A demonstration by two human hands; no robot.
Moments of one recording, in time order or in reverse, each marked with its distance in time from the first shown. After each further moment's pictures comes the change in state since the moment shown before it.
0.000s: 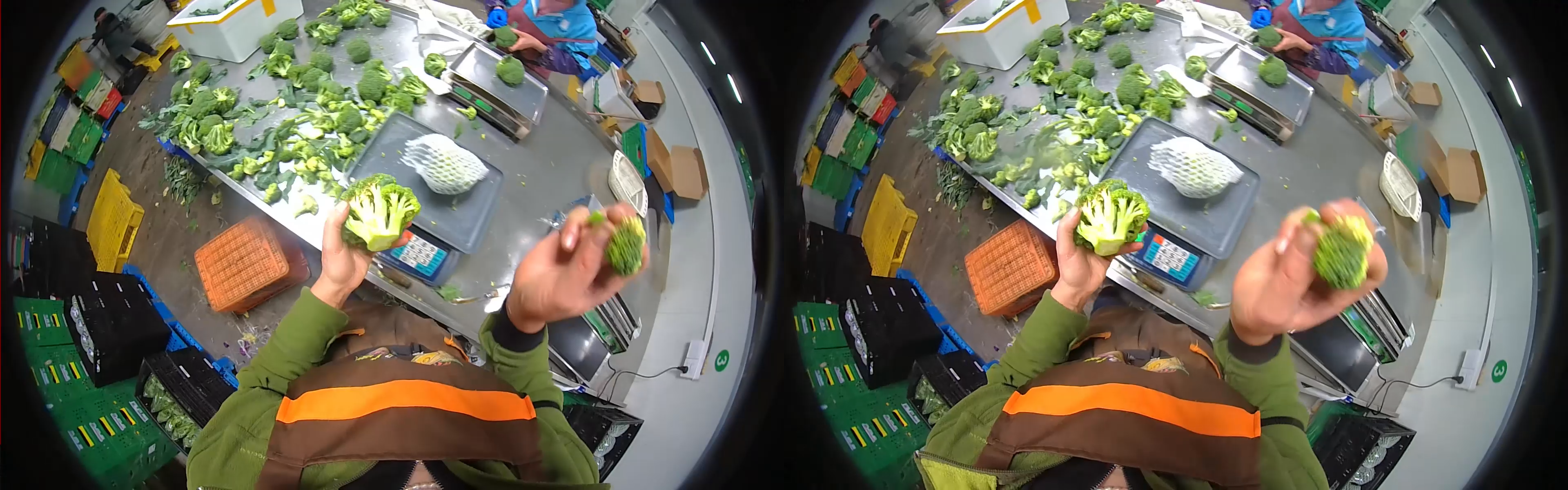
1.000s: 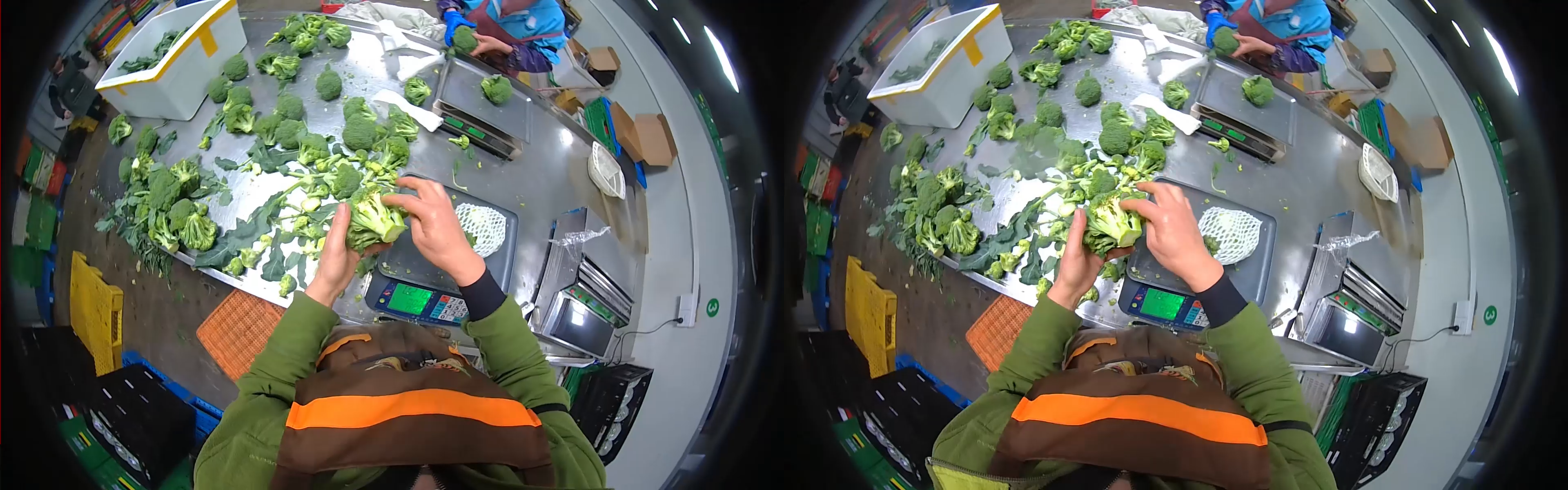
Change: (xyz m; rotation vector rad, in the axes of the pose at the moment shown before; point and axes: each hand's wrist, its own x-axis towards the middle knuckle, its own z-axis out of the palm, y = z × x) left_hand 0.169 0.117 -0.104 0.244 -0.098 -0.217; right_hand -0.055 0.224 0.109 -0.938 -1.092 0.263
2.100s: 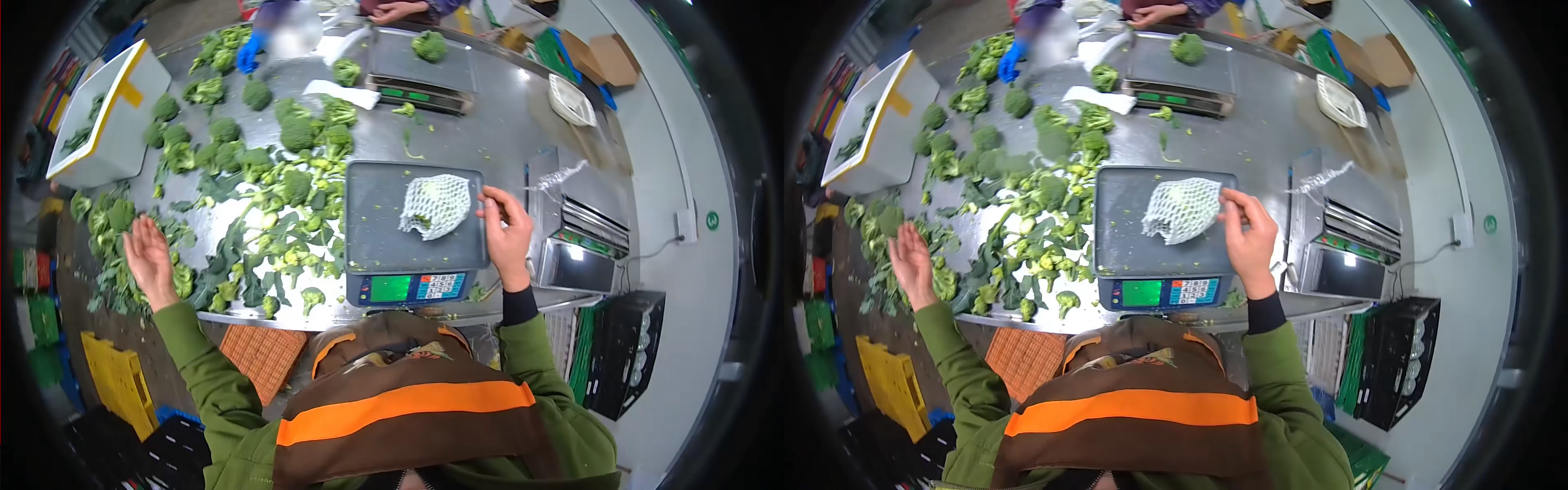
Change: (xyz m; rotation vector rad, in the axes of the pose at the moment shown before) left_hand 0.013 0.189 -0.235 -0.213 0.360 0.488; right_hand -0.125 0.050 -0.078 0.161 0.600 0.574
